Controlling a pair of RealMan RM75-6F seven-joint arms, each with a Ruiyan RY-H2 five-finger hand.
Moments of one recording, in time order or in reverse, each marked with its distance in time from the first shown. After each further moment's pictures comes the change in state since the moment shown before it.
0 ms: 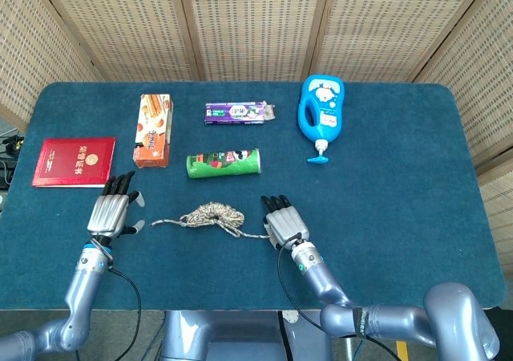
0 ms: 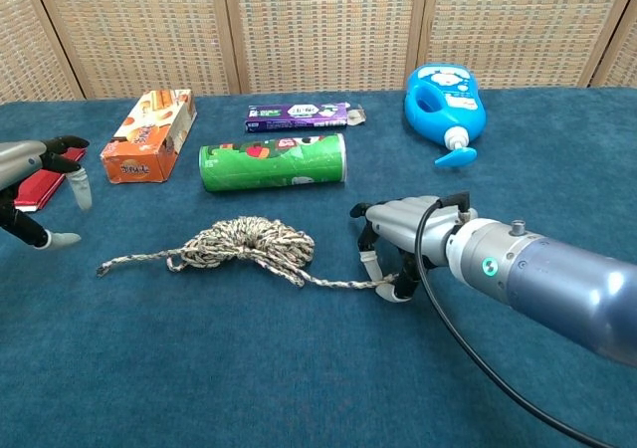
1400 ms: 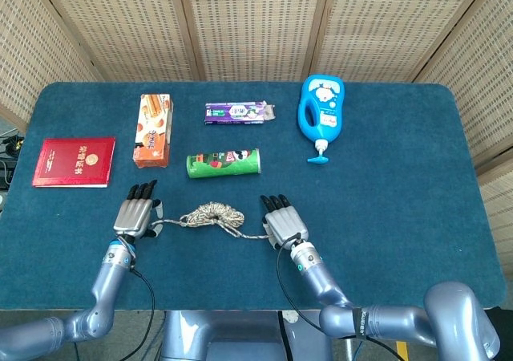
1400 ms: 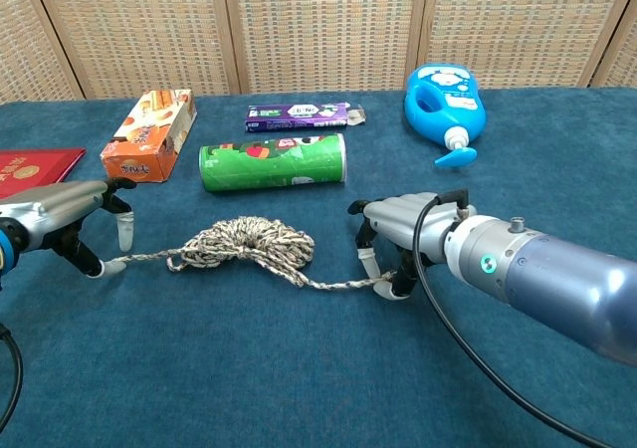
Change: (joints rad) left arm -0.123 -0.115 0.035 0.084 -0.184 -0.066 0.098; right arm 0.005 0.006 0.002 -0.021 0.009 0.017 -0.014
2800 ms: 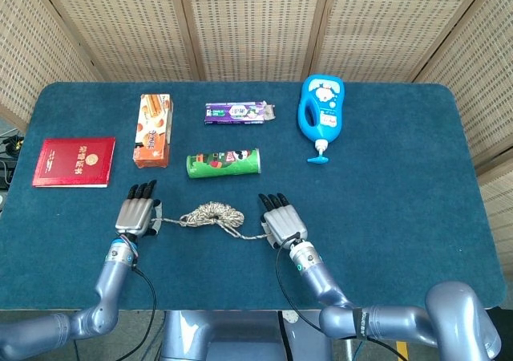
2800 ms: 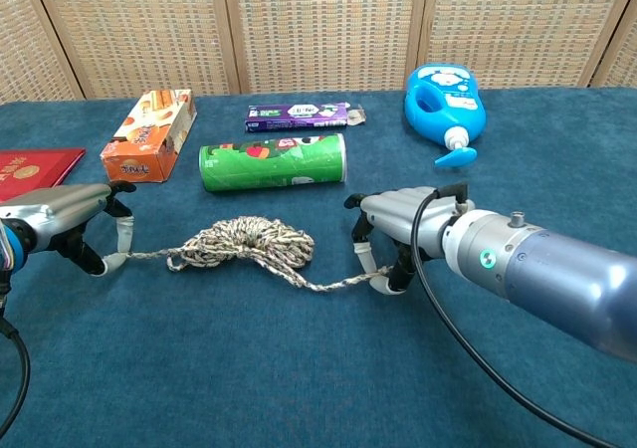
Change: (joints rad) left arm -0.036 -0.019 0.014 0.020 -0.067 0.018 0.051; right arm 0.000 0.007 0.007 -0.018 -0.013 0.011 0.007
